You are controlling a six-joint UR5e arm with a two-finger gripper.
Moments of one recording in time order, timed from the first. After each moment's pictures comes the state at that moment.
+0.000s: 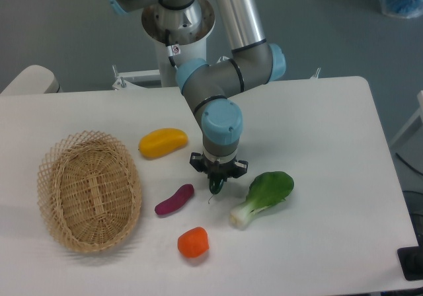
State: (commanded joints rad) arm 2.44 -1.96 -1.80 -0.93 1.58 0.63
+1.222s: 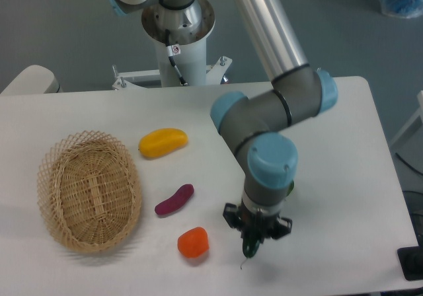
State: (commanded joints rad) arm 2.45 -2.31 -1.18 -1.10 1.50 0.87
